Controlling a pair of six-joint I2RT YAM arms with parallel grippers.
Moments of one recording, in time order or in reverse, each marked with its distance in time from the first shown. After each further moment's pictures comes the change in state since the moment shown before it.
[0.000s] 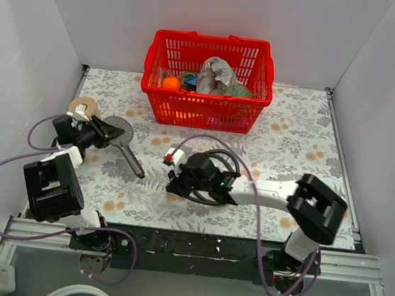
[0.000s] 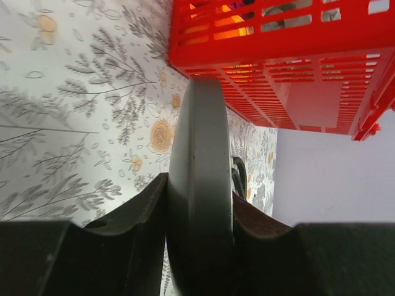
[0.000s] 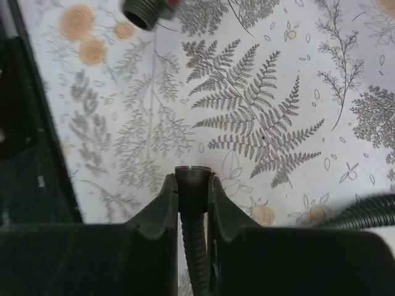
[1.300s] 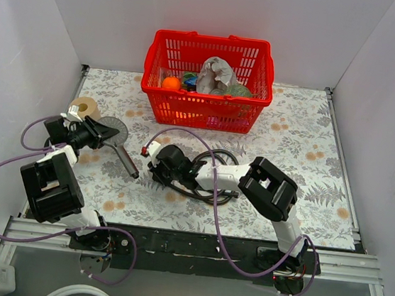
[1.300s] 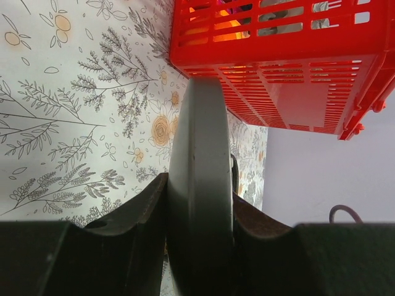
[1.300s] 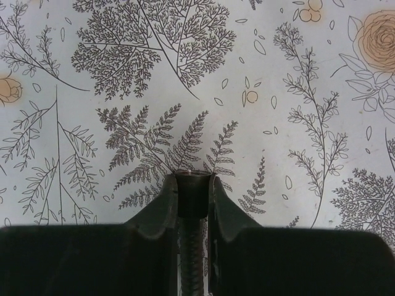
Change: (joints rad) left arm 0.055 0.003 0.032 -0.071 0.065 0.027; right arm 0.005 0.340 0.332 -0.065 0.138 -0.057
